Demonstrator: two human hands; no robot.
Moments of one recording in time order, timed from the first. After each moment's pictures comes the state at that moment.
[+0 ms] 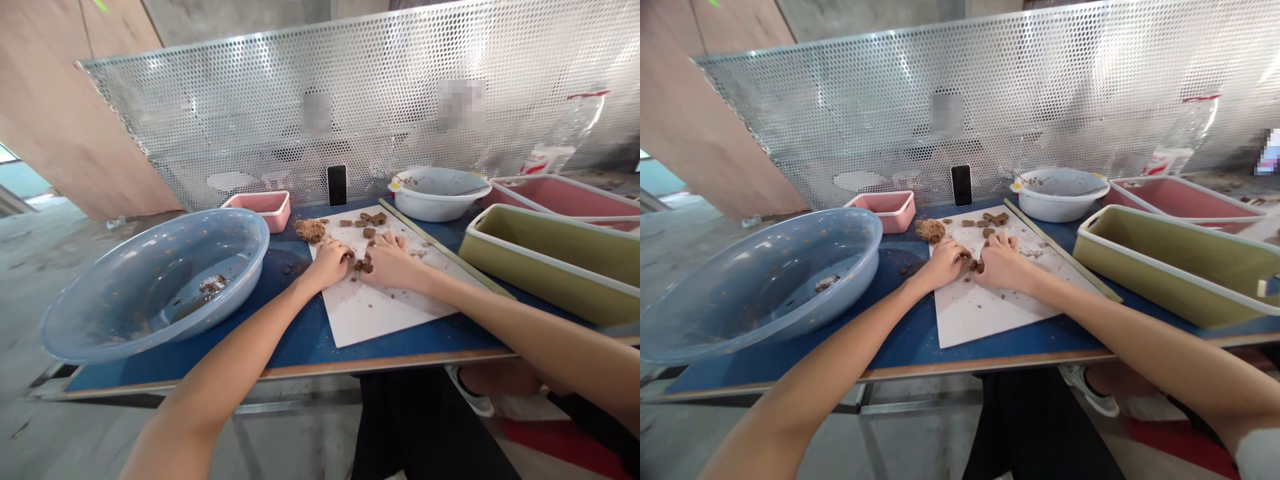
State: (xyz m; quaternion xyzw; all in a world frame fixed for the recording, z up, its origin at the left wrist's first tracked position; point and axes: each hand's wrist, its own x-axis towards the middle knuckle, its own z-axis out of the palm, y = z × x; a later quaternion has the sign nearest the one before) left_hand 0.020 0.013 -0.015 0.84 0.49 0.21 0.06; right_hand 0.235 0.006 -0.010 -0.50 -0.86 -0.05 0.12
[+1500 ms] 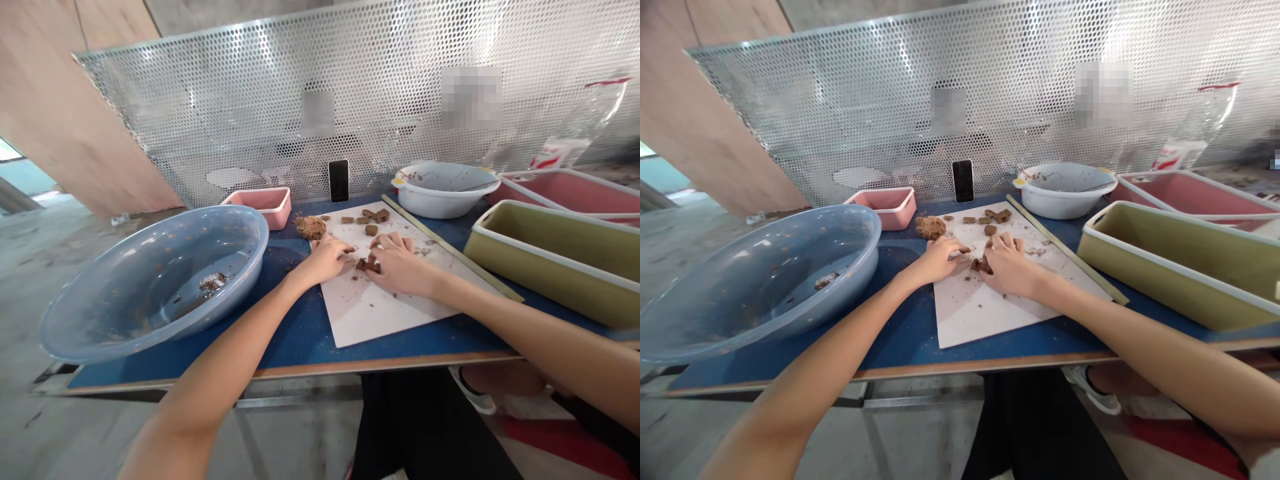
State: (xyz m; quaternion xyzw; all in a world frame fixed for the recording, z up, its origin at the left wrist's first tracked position) left_hand 0.012 0.008 0.006 0.84 0.50 0.16 0.10; right_hand 0.248 -0.009 -0.004 -0.48 -0.87 -0.03 0.12
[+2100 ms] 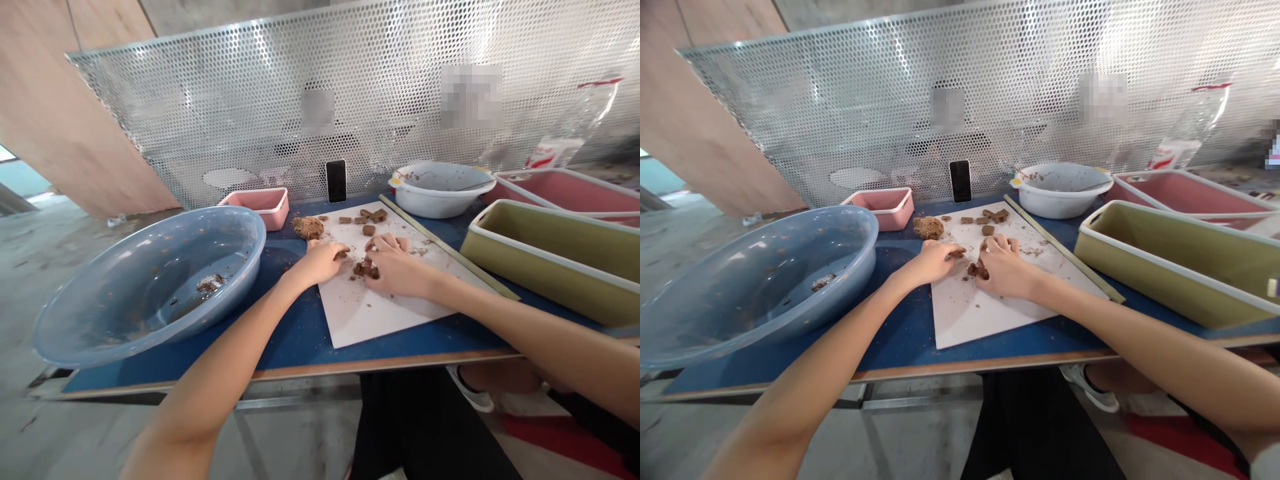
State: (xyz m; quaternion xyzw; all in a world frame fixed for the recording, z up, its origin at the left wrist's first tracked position) left_hand 0.006 0.007 0.012 0.85 0.50 0.13 0.08; right_hand 0.246 -0.016 0.005 -0.45 -0.89 -0.01 0.11
